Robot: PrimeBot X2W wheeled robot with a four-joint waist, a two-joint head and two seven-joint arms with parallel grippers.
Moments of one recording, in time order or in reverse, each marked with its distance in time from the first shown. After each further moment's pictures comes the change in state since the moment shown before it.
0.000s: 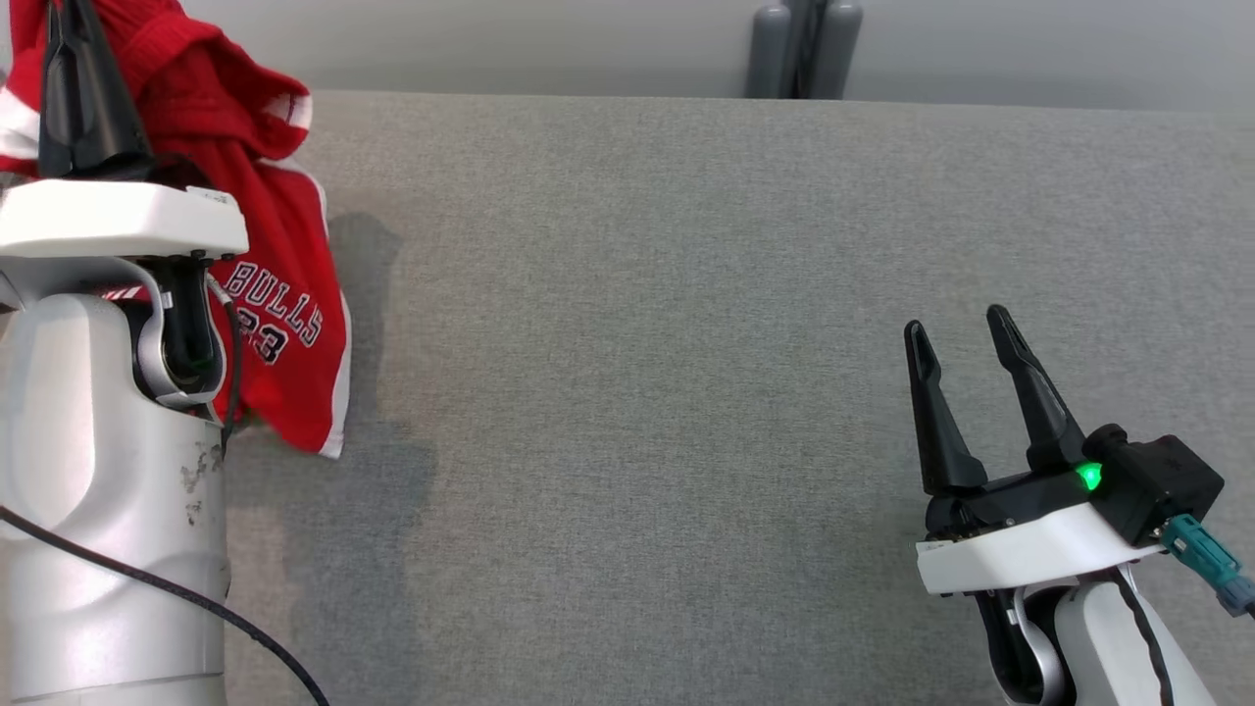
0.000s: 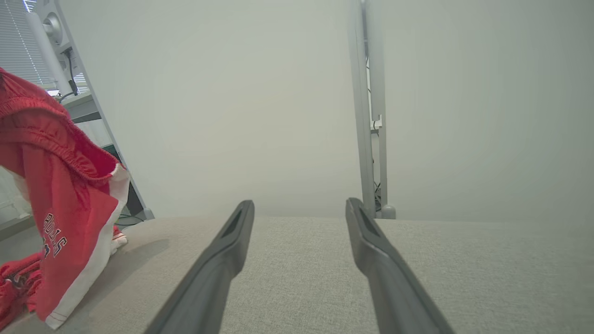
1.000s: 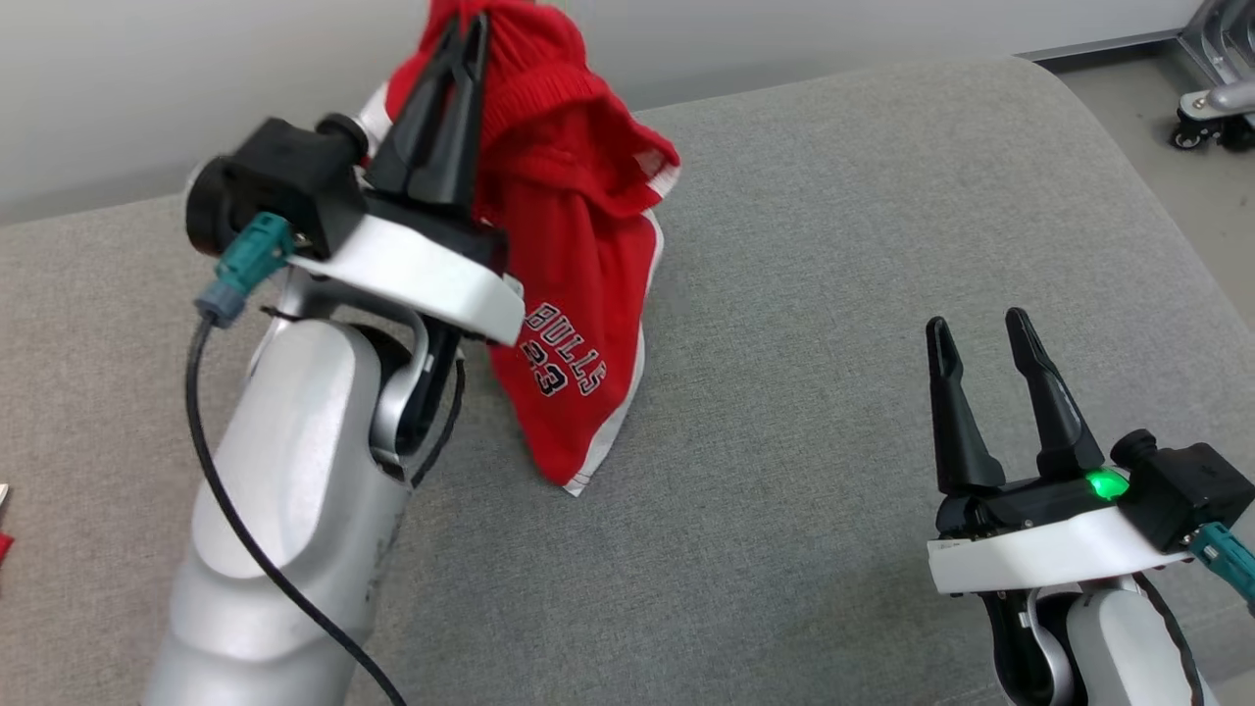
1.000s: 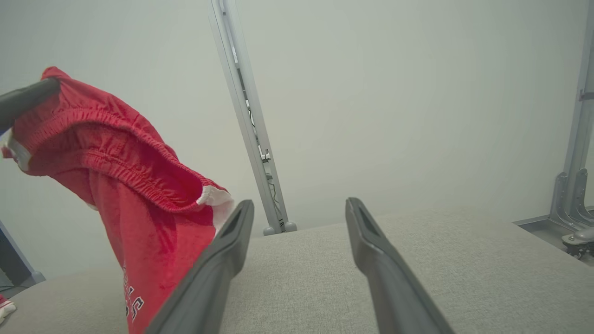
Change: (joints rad) left arm 0.046 -0.047 -0.374 -0.213 0.052 -0.031 0.148; right arm 0.022 0.022 -0.028 -0.028 0.071 0.000 0.000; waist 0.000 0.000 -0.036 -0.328
